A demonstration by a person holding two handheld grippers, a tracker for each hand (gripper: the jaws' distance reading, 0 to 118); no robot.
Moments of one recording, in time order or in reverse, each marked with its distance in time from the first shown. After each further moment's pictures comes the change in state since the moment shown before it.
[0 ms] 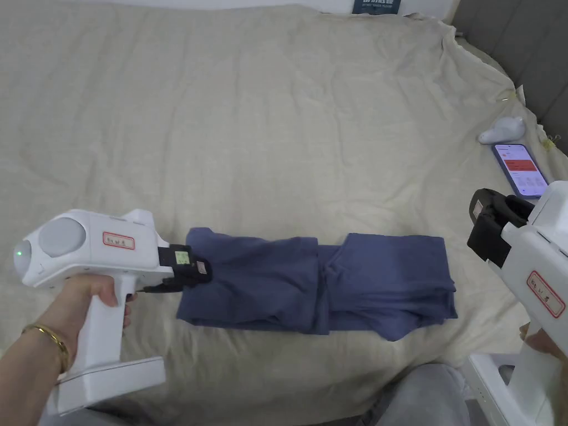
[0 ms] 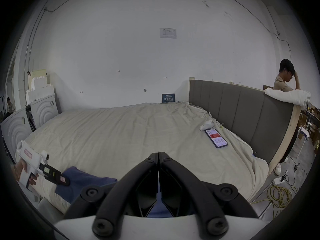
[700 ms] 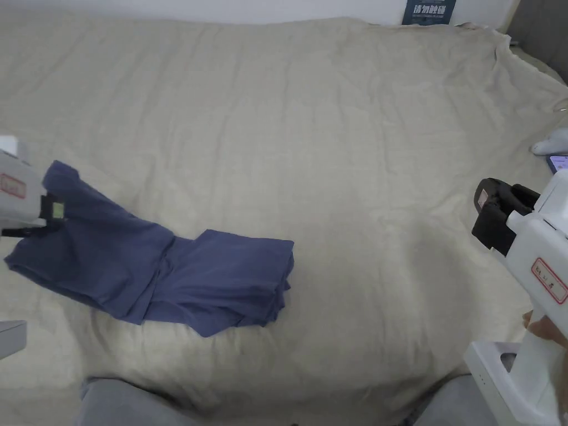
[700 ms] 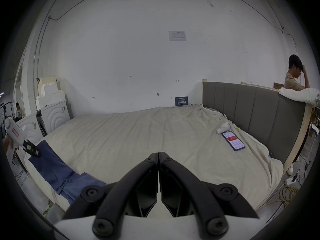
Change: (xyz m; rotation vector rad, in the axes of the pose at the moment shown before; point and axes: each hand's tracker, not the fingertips) left arm 0.007 0.013 0.161 0.268 0.724 -0.242; right arm -0.026 0.005 -0.008 0.035 0.112 -0.032
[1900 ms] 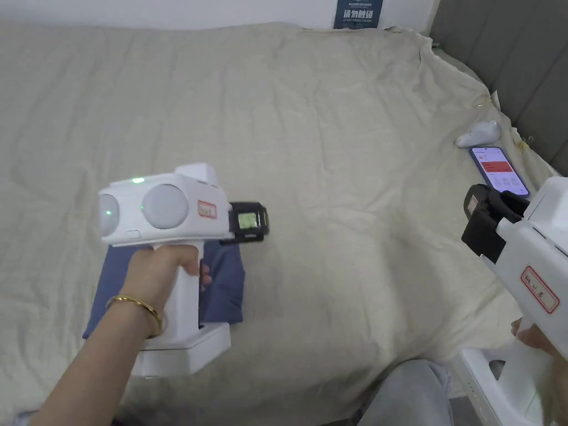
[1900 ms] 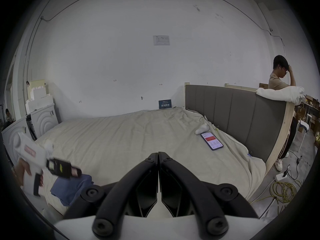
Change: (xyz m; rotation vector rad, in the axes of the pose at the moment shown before) left arm 0.207 -0.011 -0.037 0.099 -0.527 0.026; right arm 0.039 0.000 0.039 0.024 -0.122 -0.018
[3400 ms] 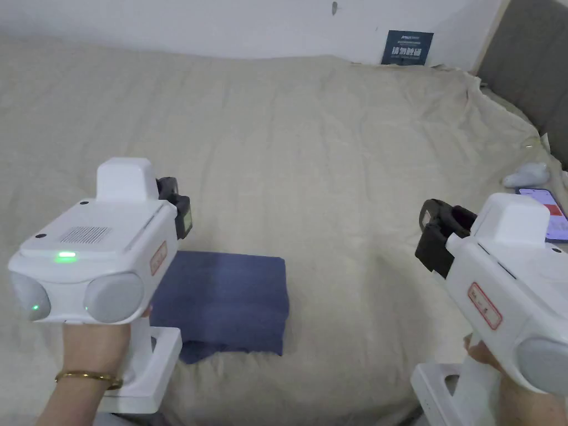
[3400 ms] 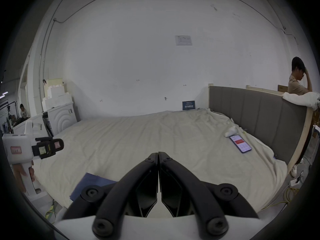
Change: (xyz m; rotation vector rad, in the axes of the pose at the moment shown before) left arm -0.056 -0.040 0.109 0.528 0.324 -0.140; right arm -0.096 0.007 -0.017 0.012 0.183 0.017
